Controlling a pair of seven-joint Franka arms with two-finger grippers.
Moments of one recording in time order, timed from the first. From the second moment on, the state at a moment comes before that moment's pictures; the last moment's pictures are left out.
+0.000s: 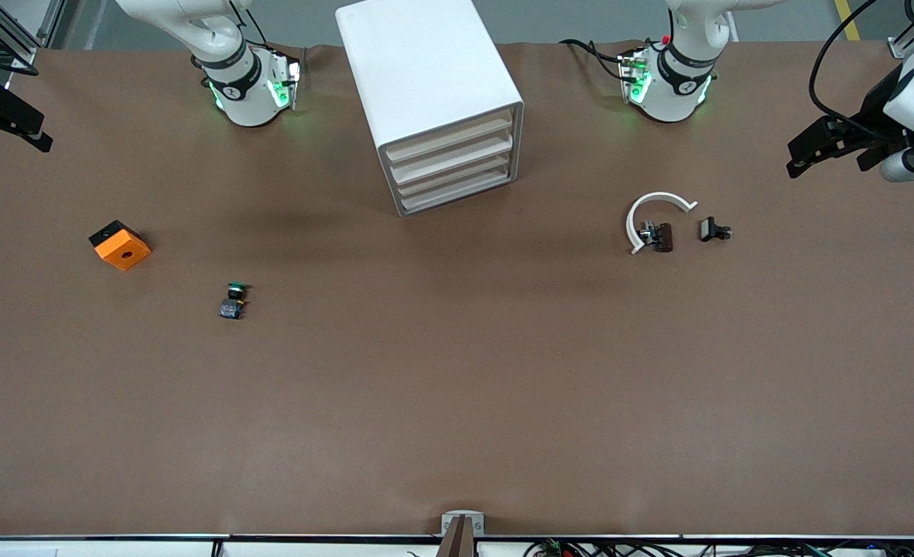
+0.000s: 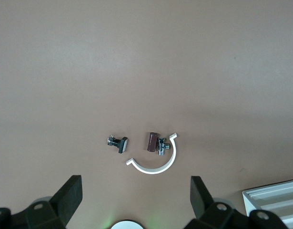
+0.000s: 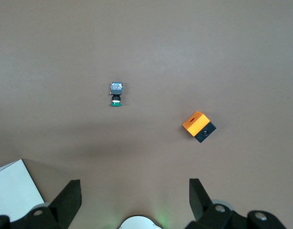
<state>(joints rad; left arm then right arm) 0.08 -0.12 -0.17 -1.65 -0.01 1.51 -0.17 0.11 -0.20 -0.17 -1.67 -0.06 1.45 0.00</state>
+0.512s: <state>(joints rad) 0.08 -0.03 -0.17 -1.62 -0.01 1.51 -0.17 0.11 -0.20 -0.17 -1.67 -0.06 1.45 0.00</state>
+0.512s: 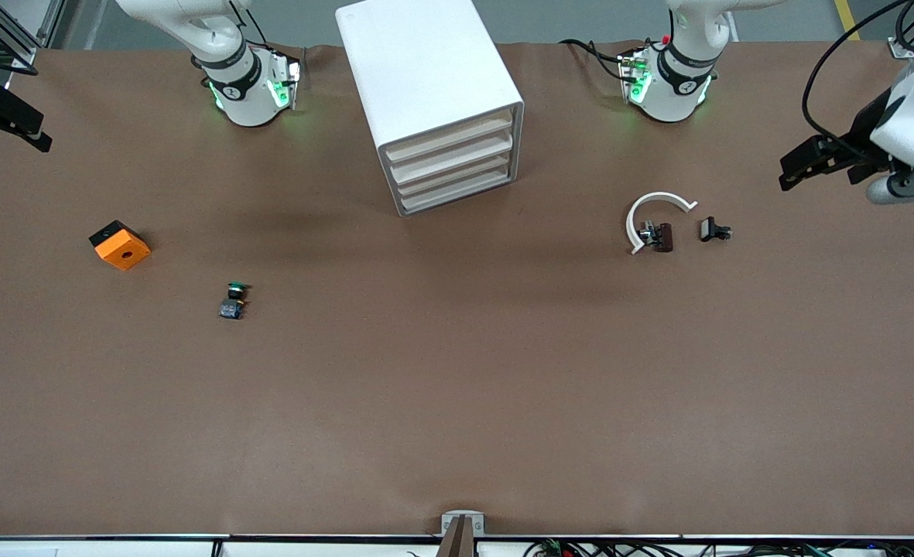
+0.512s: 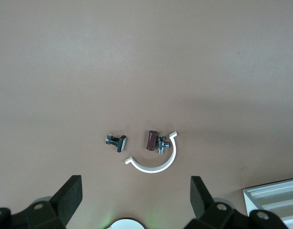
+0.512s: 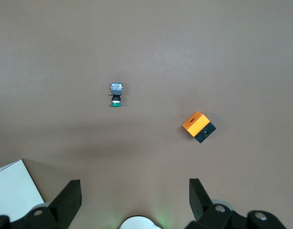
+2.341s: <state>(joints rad) -0.34 0.76 -0.18 -1.57 -0.51 1.86 -1.72 0.19 0.13 -0.16 -1.74 -0.05 1.55 0.00</state>
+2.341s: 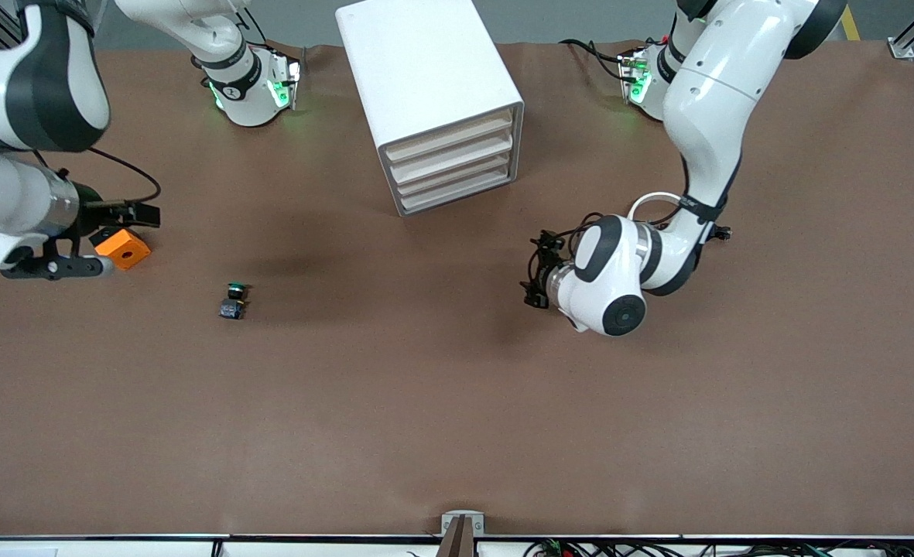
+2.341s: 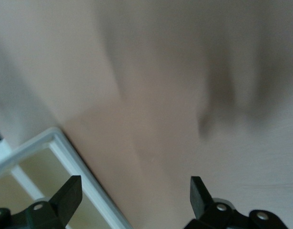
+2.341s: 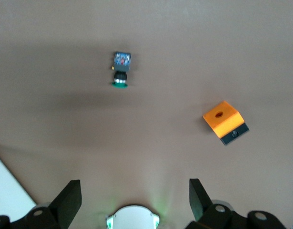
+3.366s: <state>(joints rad) -0.49 0.88 -0.18 -1.57 -0.95 1.67 -2.07 0.23 0.27 -0.16 -2.12 0.06 2.29 0.21</state>
